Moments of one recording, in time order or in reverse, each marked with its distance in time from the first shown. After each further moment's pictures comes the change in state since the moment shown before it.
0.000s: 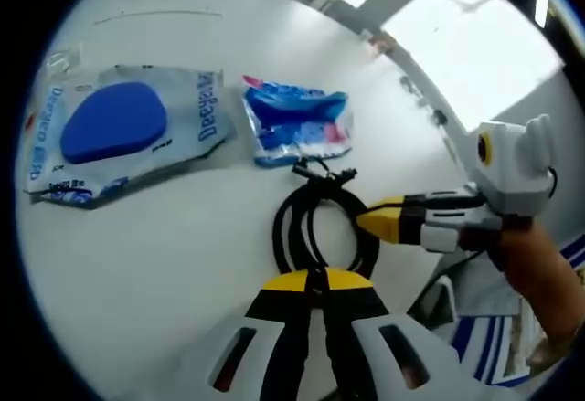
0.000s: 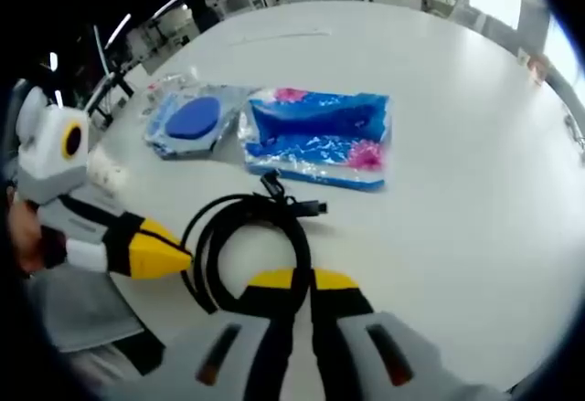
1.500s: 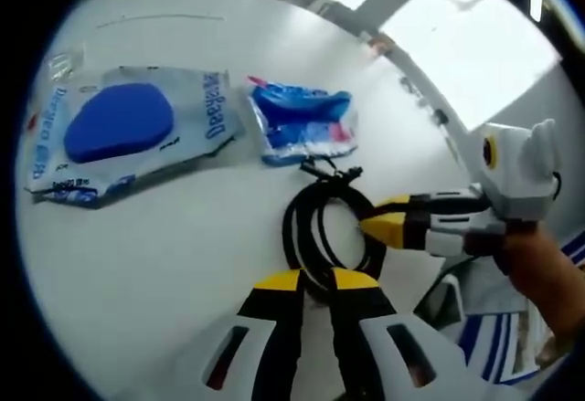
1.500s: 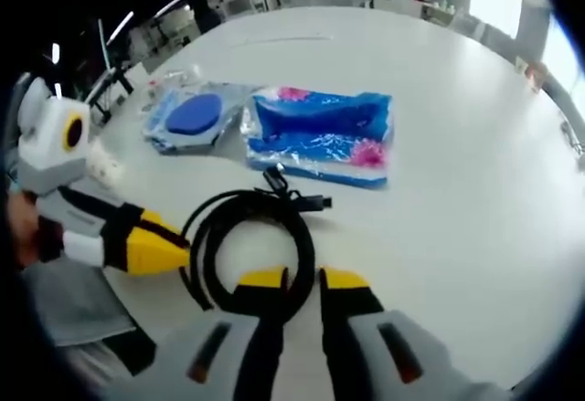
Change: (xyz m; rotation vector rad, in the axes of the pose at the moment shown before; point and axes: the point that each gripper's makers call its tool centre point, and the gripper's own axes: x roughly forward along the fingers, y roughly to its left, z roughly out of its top) left arm 0.001 0.007 -0.002 0.025 -0.025 0.012; right arm 0.002 0.001 -0.004 -0.029 -0.029 -0.028
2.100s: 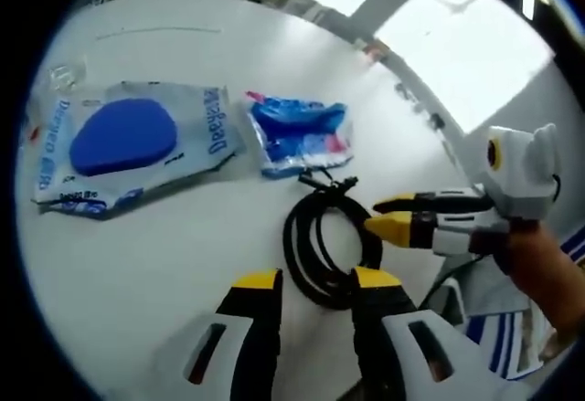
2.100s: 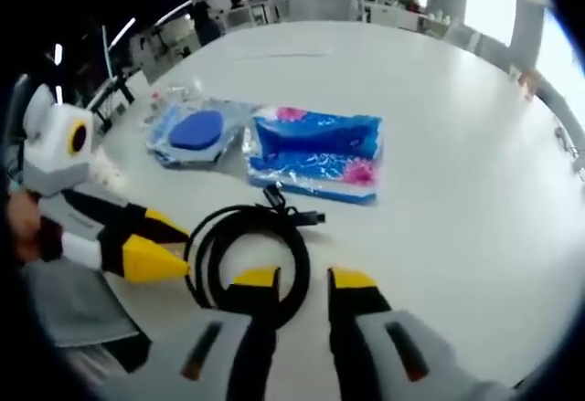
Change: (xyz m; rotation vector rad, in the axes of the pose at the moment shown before) left arm -0.010 -0.002 0.009 0.024 -0.046 -0.011; right arm -0.014 -0.001 0.014 -0.002 -0.075 -0.014
